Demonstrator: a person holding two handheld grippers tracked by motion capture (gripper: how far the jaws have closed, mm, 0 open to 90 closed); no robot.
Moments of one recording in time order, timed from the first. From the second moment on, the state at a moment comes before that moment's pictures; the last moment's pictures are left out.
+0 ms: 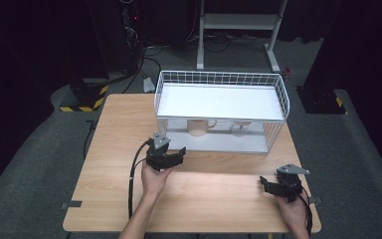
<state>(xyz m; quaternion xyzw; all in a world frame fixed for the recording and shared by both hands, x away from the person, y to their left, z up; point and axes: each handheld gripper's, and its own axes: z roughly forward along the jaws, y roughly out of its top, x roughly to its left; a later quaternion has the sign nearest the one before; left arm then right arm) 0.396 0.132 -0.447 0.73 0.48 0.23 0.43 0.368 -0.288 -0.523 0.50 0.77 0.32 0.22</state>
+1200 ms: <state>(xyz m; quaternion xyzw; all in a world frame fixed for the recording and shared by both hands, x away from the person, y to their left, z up) 0.361 0.157 -0.461 0.73 0.49 0.21 0.43 0.368 -0.288 -0.523 0.50 0.77 0.32 0.22</state>
